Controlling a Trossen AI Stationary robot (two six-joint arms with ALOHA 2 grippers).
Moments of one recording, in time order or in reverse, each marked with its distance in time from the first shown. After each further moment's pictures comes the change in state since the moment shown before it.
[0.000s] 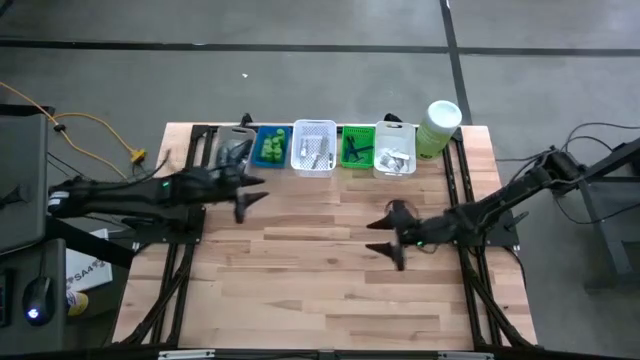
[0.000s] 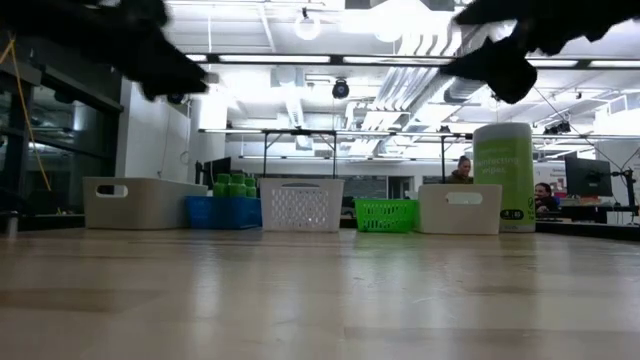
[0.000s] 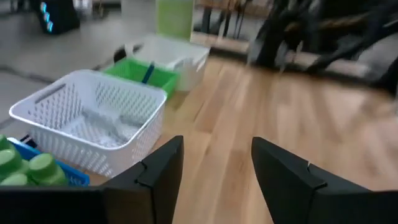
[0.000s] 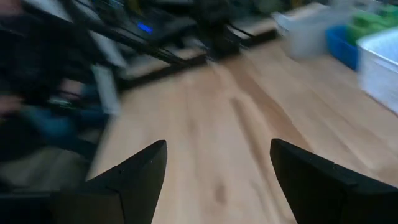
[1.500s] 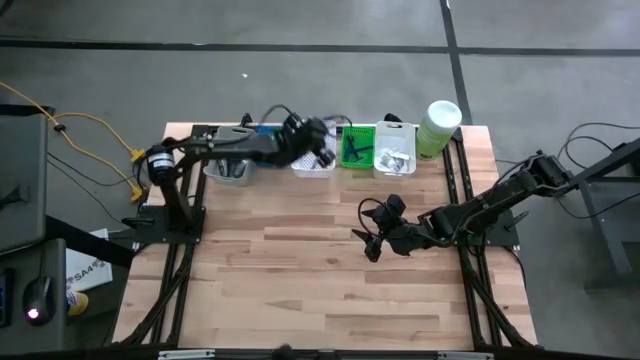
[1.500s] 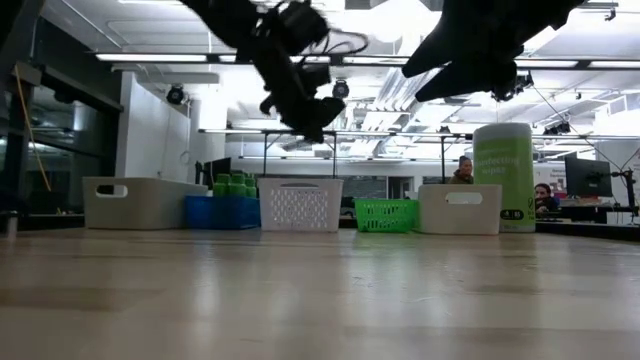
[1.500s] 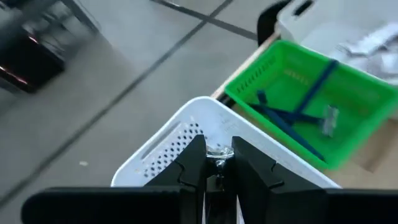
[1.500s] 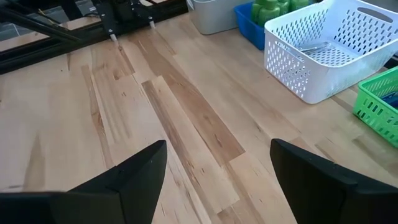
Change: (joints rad) left arm 0.232 1.170 0.939 -0.161 -0.408 0.090; right arm -0.044 0.227 0.292 -0.410 0.226 0.142
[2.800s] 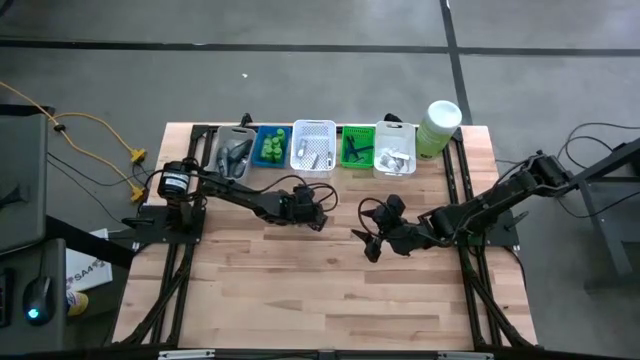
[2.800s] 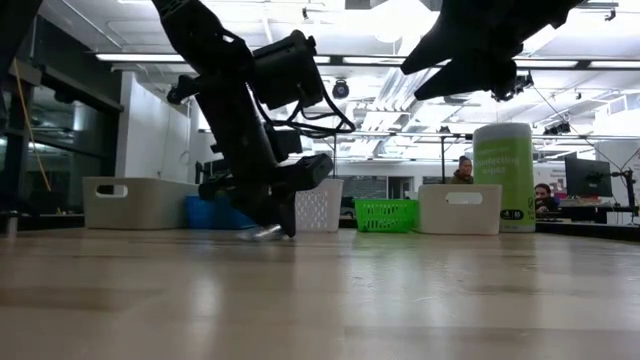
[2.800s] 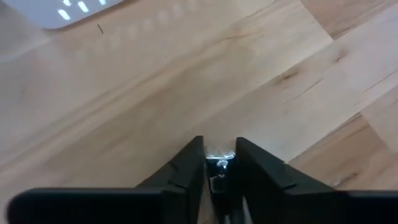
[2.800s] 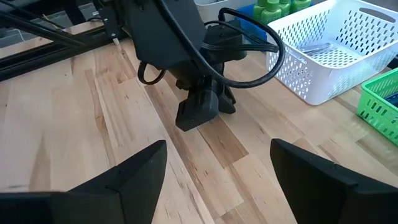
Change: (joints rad) left arm -0.386 0.122 -0.309 -0.072 0.126 -0.936; right arm 0.000 -0.001 0.000 0.011 -0.001 0.006
